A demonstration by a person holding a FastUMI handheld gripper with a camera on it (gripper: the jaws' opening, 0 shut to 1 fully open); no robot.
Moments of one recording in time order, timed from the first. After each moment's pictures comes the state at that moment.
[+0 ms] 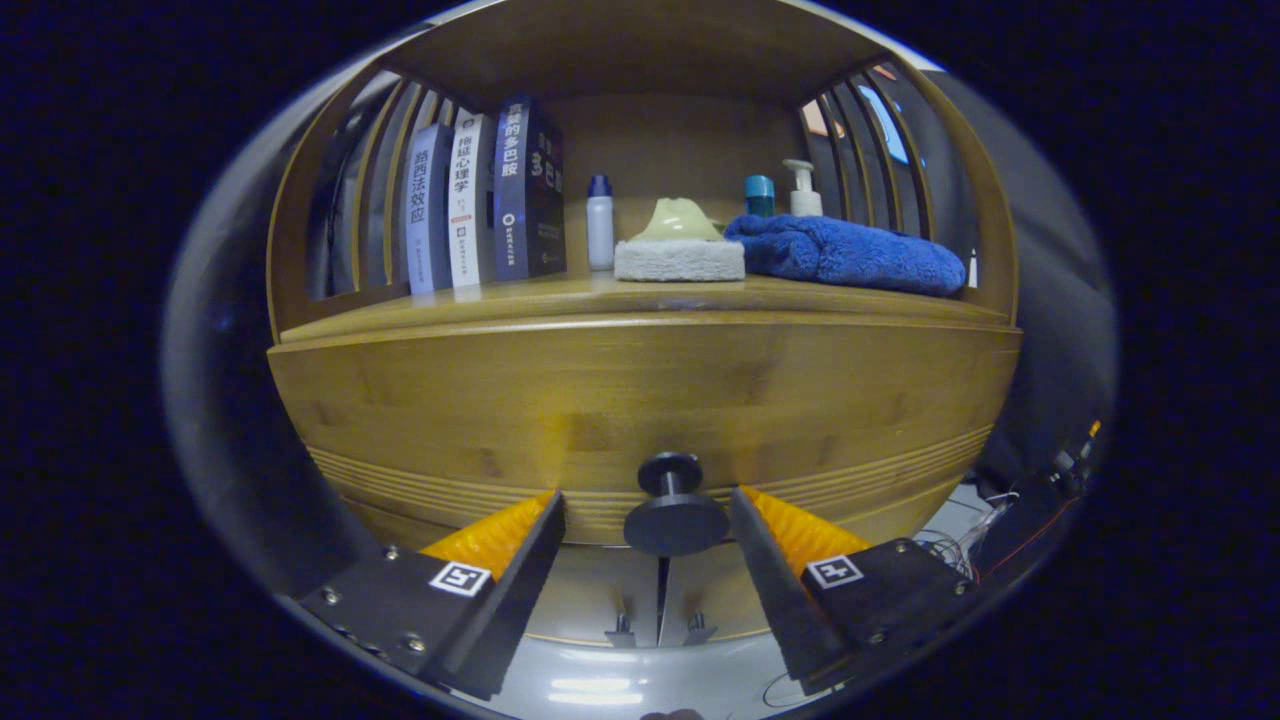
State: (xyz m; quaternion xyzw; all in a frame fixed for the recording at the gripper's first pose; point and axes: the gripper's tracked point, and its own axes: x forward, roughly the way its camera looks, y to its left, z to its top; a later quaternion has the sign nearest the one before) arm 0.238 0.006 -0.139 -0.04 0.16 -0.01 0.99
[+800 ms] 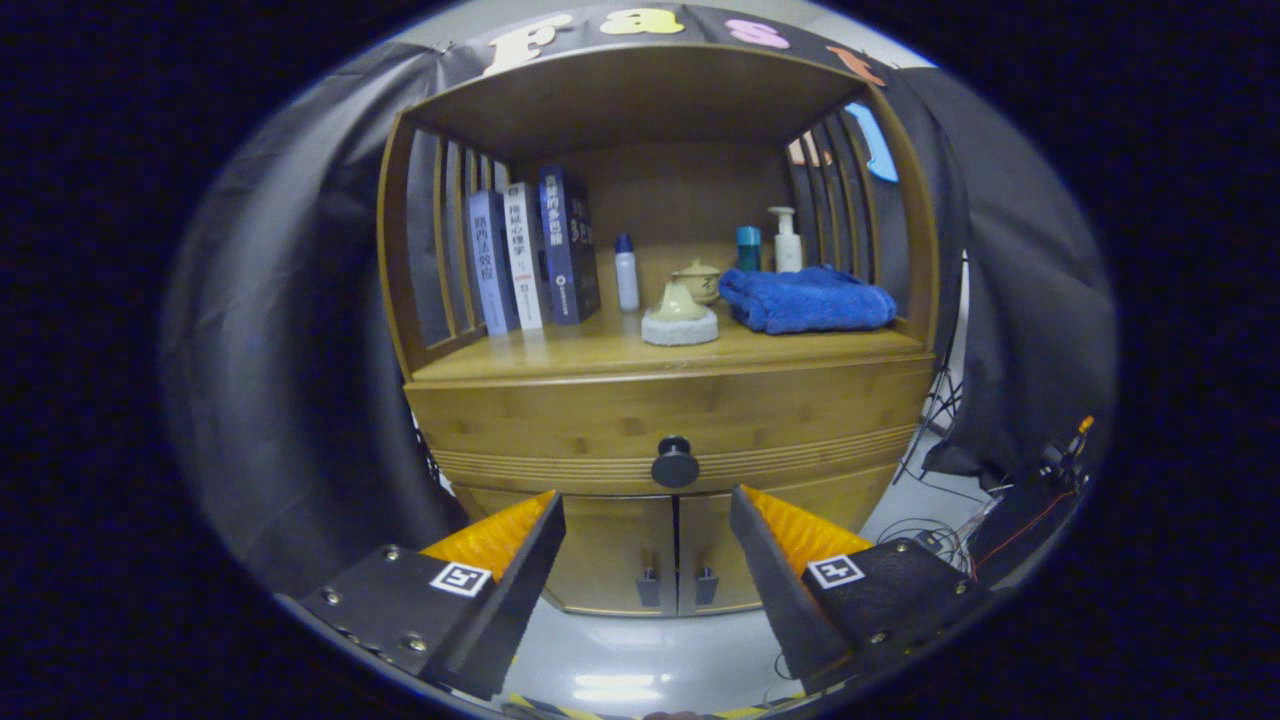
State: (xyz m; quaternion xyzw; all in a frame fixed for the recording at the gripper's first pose) arm 0.098 0.008 -0.052 -0.02 0.14 0.02 0.99
